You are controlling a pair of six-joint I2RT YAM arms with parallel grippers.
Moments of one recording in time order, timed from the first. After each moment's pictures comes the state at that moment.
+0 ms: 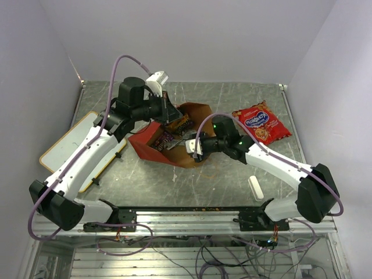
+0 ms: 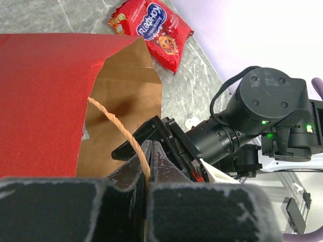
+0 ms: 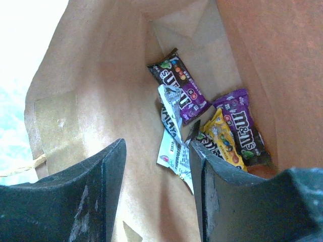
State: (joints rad) left arm -0.53 1.31 1.39 -0.45 0.44 -0.44; right arm 0.69 1.38 0.93 -0.18 -0.63 -1.10
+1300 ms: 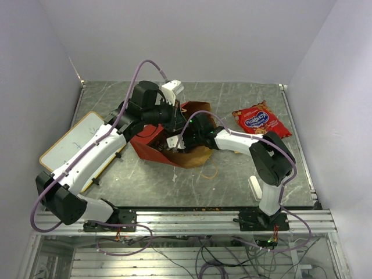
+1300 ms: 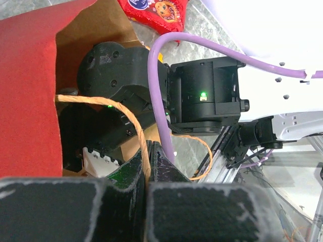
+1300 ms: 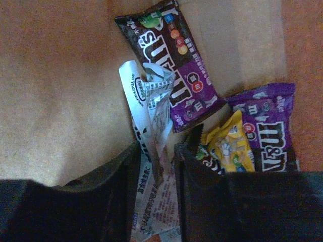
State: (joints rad) left arm -0.63 1.36 1.40 -0.50 0.45 -0.27; right arm 0.70 1.88 1.17 -0.07 -0.51 -1.26
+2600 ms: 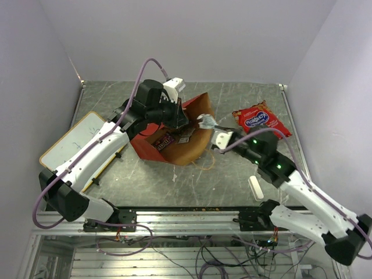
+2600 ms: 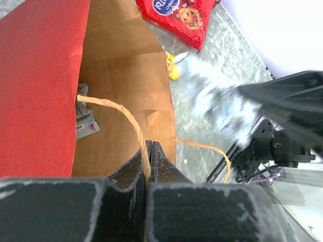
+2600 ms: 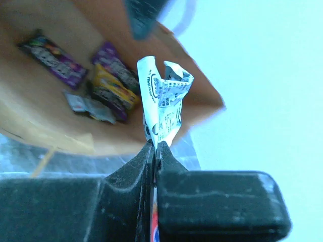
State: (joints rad) left arm -0.65 1.40 1.45 -0.53 0.32 -0.28; right arm 0.70 0.95 0.87 -0.15 -0.22 -0.93
